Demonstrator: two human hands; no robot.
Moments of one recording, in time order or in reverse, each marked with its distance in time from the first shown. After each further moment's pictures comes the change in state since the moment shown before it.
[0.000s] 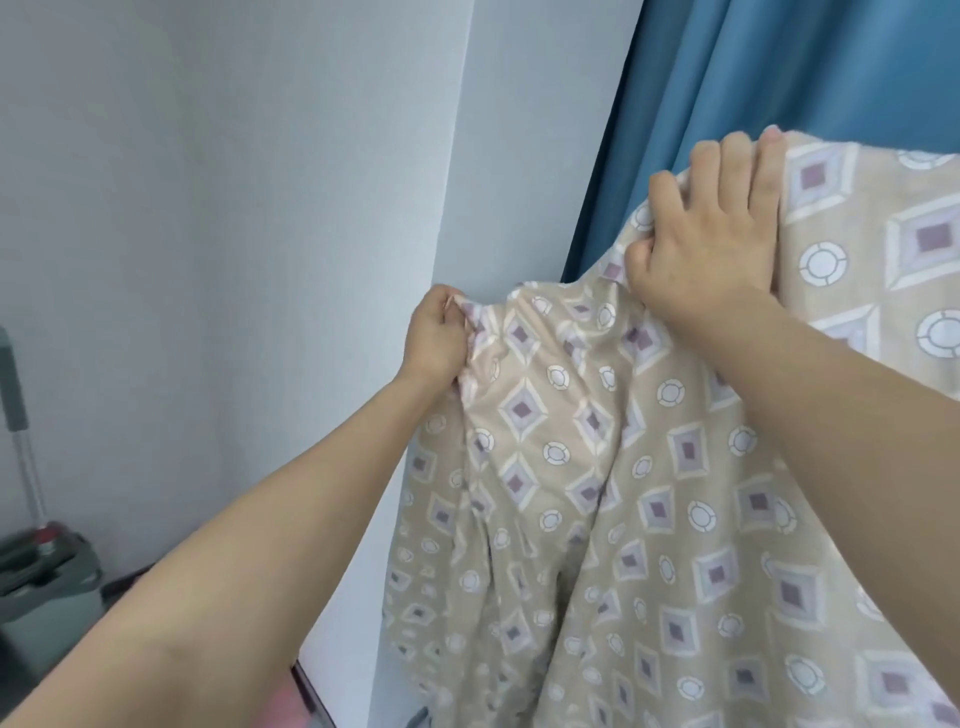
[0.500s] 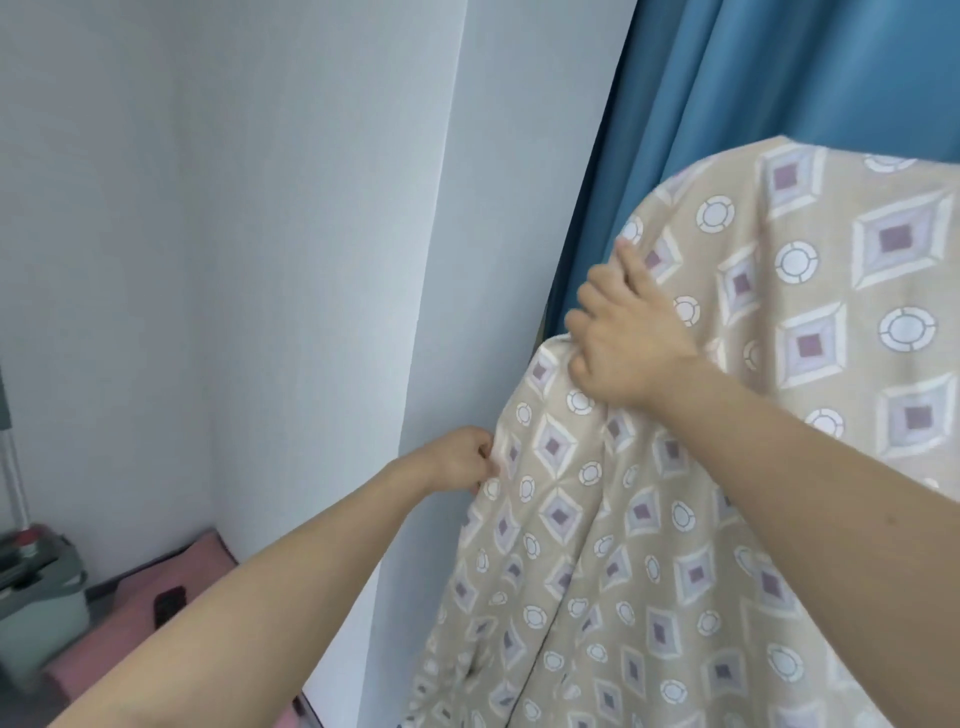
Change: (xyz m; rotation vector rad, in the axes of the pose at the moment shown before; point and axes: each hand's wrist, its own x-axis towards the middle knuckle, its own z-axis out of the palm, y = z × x) left_hand -0.068 -0.065 0.011 0.439 -0.780 -0.314; right_hand -0.049 -0.034 0.018 -0.090 -0.204 -0.511
